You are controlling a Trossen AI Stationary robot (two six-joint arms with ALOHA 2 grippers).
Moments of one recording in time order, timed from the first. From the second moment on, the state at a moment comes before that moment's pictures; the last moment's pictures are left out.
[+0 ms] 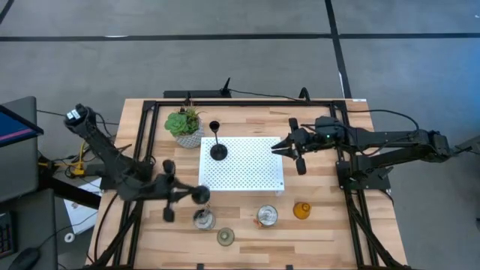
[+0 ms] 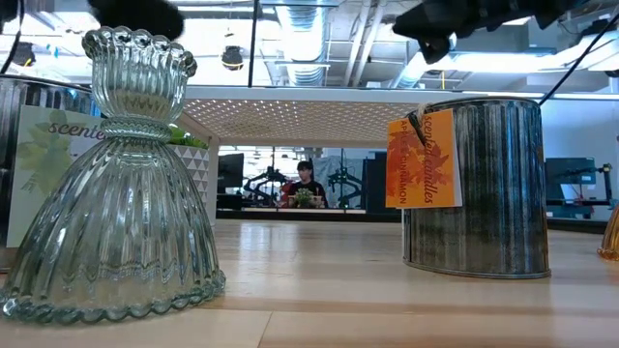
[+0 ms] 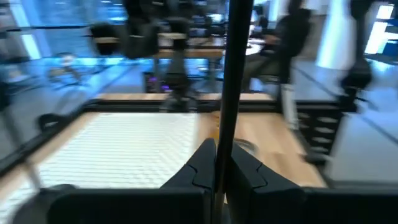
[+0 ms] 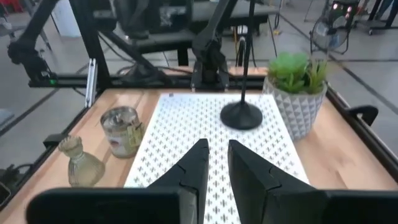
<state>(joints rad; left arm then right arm) -0.84 0.75 0.52 0.31 -0.90 -0.03 -0.11 0.99 0.71 0.00 -0.18 -0.03</state>
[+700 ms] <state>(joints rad) -0.30 0.93 0.70 0.10 -0.45 -0.16 -0.14 0.98 0.71 -0.12 -0.18 -0.11</state>
